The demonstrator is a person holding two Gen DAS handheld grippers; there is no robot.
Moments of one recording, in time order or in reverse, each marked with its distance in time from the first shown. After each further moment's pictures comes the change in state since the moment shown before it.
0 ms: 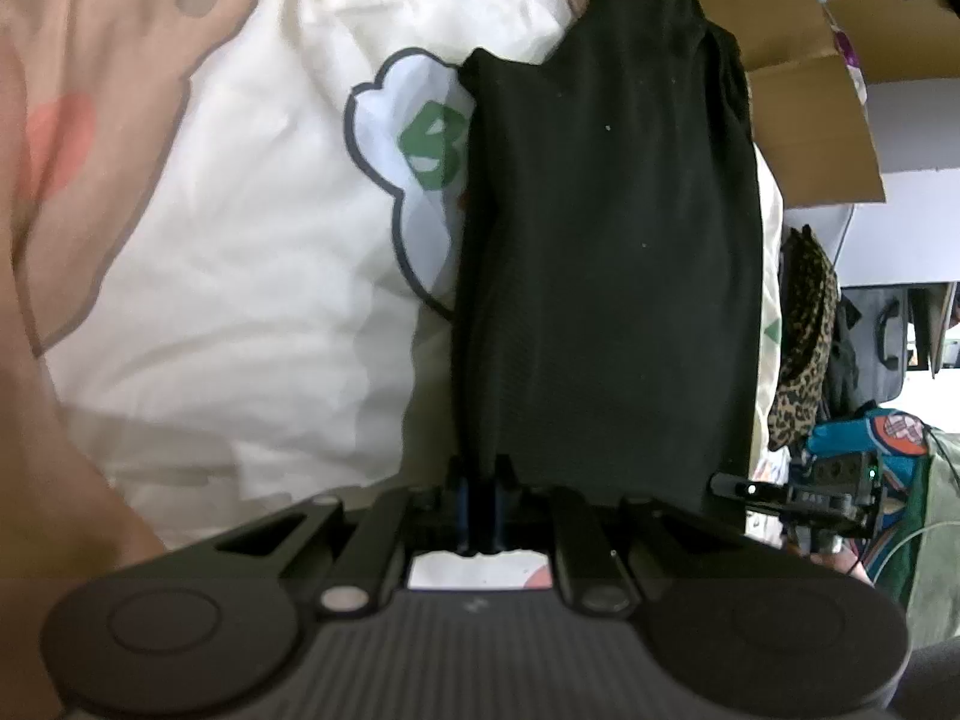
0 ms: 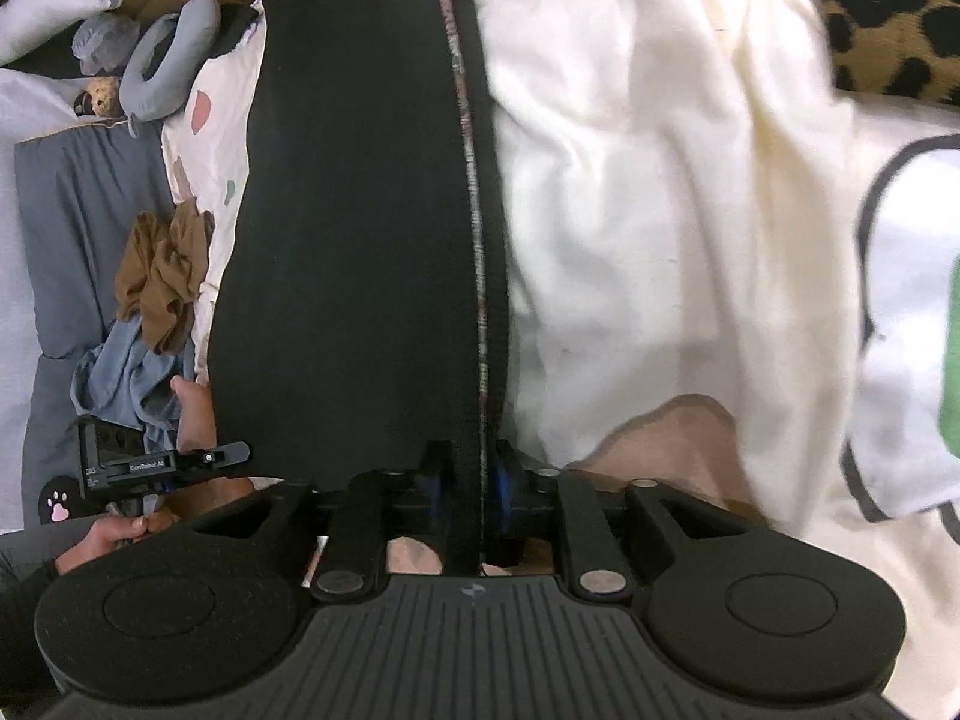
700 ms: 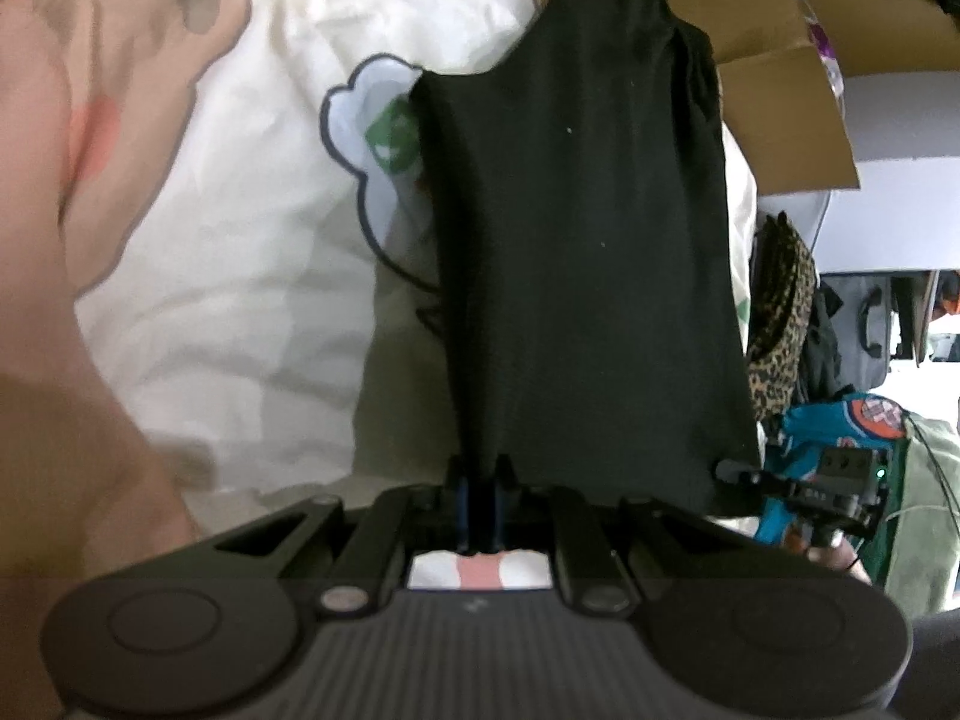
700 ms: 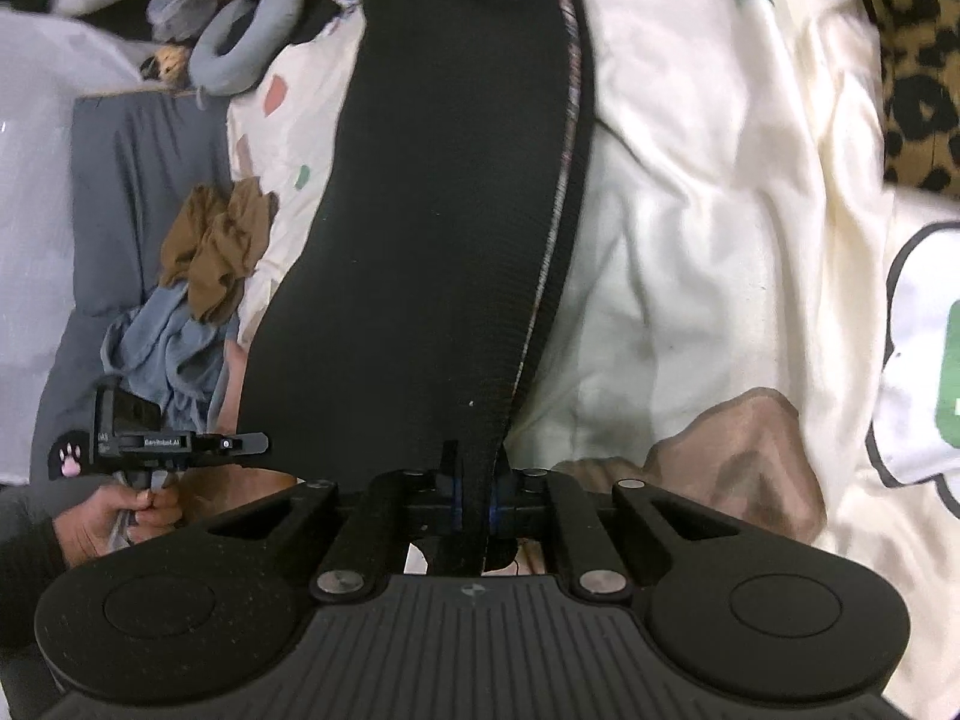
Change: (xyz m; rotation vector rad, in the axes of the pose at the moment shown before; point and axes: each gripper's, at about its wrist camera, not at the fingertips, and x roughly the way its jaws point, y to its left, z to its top) left arm -0.014 -0.028 -0.010 -0.004 0.031 -0.007; right arm -0.035 0.046 -0.018 -0.145 -0.028 0.017
